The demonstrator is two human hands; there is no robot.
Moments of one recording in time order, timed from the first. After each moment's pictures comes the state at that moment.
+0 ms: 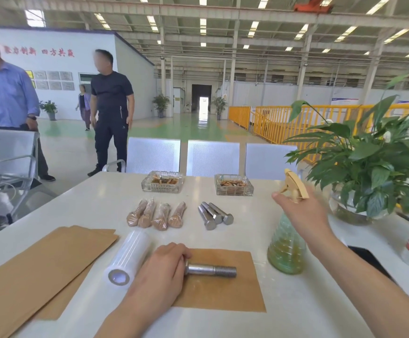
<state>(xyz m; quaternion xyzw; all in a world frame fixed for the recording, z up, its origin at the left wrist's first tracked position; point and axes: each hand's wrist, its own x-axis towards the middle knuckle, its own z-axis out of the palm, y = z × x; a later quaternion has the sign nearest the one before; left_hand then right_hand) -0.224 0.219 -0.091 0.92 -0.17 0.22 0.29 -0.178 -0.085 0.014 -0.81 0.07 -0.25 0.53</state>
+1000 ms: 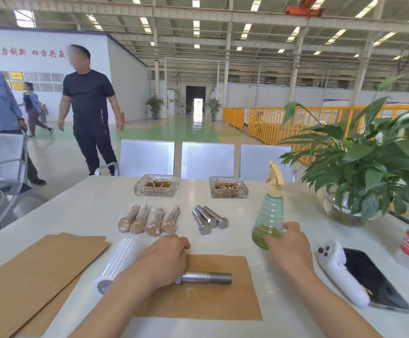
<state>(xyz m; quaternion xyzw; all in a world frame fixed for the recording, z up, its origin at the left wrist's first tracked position) -0.178 0.211 -0.050 0.98 -0.11 0.03 0.17 -0.181 -0.065 -0.040 -0.87 0.20 -0.16 0.41</state>
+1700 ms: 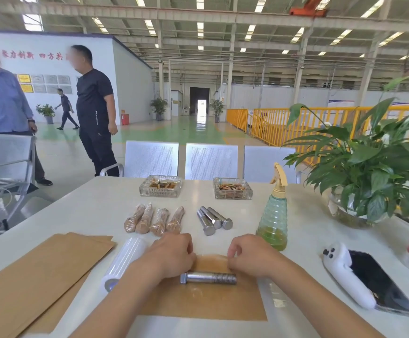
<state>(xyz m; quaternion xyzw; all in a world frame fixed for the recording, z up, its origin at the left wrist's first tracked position) -0.164 0.210 -0.045 0.99 -0.09 -0.02 0.14 -0.164 -0.017 -0.043 -0.97 -0.09 0.03 0.21</state>
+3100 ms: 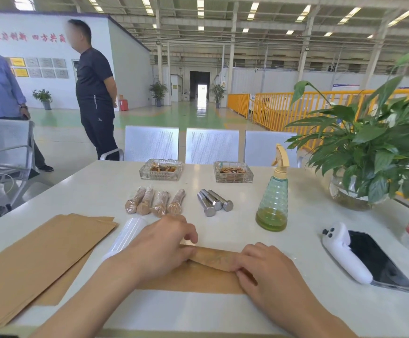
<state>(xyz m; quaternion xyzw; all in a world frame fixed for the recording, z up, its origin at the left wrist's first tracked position) -0.216 0.221 -0.033 0.96 -0.22 0.11 0.14 -0.258 -0.035 -0.074 -0.94 -0.25 -0.17 0.11</state>
